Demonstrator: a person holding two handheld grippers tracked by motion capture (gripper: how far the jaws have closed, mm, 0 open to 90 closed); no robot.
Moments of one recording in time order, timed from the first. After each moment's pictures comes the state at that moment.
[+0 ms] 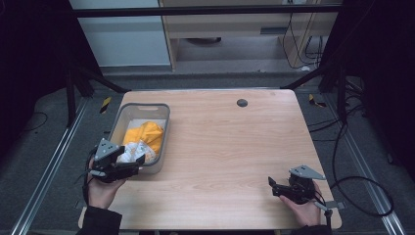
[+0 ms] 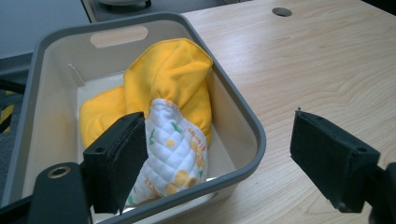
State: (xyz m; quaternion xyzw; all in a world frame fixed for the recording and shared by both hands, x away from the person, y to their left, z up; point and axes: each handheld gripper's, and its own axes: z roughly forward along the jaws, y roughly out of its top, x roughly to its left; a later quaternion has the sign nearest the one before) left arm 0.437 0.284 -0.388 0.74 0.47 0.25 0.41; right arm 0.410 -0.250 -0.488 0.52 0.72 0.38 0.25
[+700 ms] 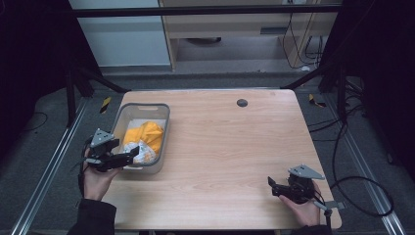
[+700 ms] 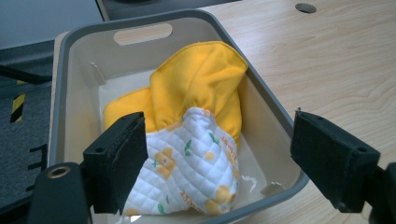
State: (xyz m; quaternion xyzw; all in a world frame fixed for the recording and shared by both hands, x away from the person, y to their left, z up) left arm 0.467 0.302 -0.380 0.74 0.48 0.25 0.39; right arm 0.411 -0.249 -0.489 0.52 0.72 0.38 0.25
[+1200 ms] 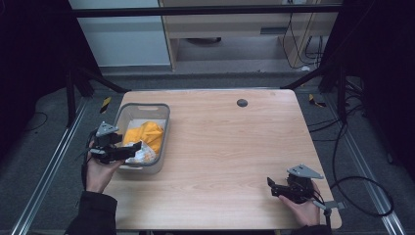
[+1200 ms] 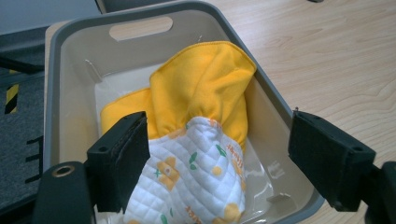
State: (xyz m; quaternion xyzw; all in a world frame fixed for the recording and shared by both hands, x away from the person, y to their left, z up) left arm 0.491 0.297 -0.380 0.76 0.49 0.23 0.37; right arm 0.413 -0.248 -0.490 0.52 0.73 0.37 0.25
